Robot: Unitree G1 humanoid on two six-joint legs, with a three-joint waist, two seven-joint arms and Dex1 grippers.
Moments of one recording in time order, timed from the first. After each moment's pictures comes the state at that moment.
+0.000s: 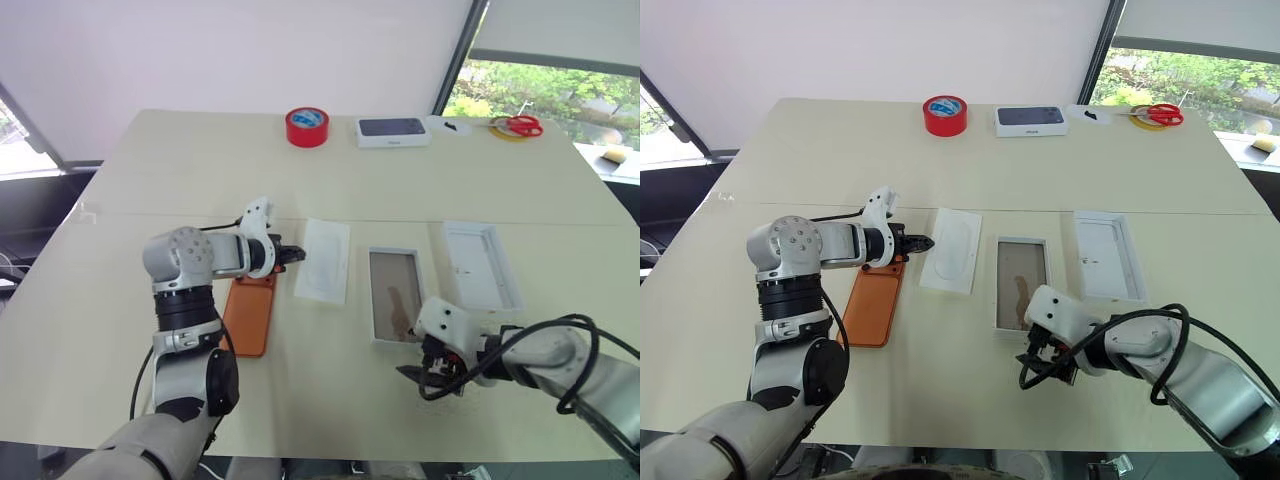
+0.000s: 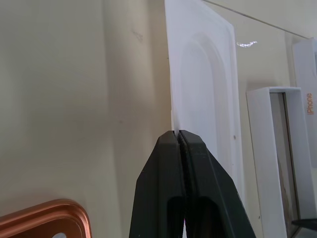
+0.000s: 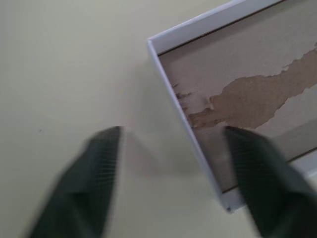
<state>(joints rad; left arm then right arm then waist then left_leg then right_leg) -0.80 0.08 0.38 0.08 -0.49 1.59 -0.16 -0.06 -1.02 0.16 -0.76 0.47 1.01 0.66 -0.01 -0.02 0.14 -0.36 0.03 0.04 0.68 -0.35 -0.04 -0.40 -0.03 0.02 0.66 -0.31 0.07</state>
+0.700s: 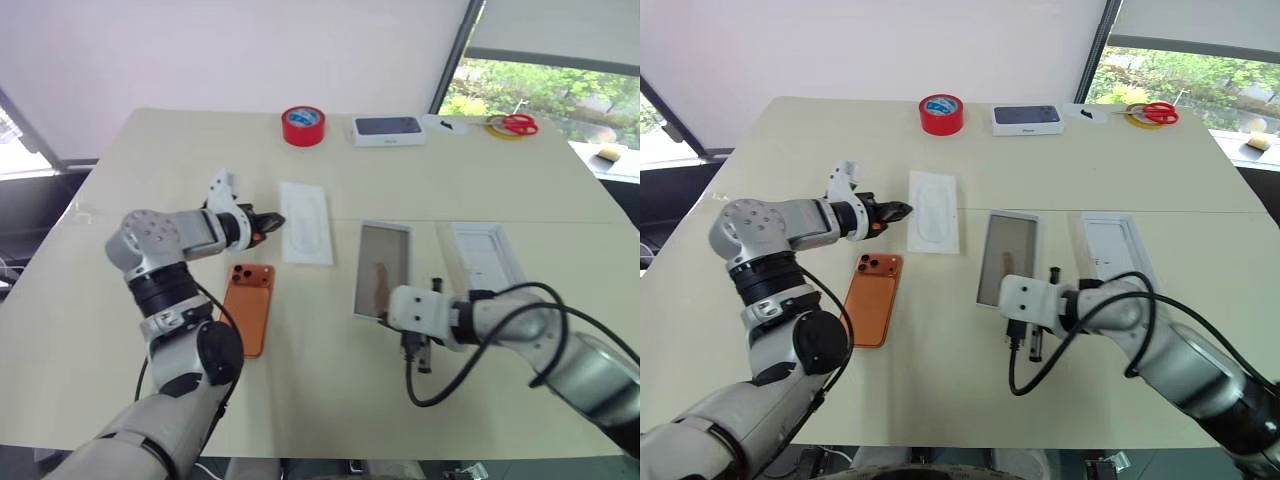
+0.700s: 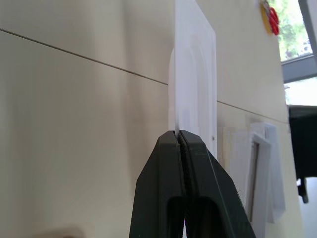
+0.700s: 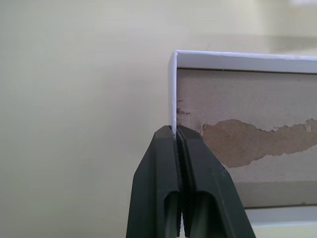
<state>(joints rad) -0.94 0.11 0.69 0.16 -0.48 1.60 -0.10 -0.34 -0.97 0.44 -0.60 0.11 0.64 0.82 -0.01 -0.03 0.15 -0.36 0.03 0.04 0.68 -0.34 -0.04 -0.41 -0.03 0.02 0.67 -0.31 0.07</state>
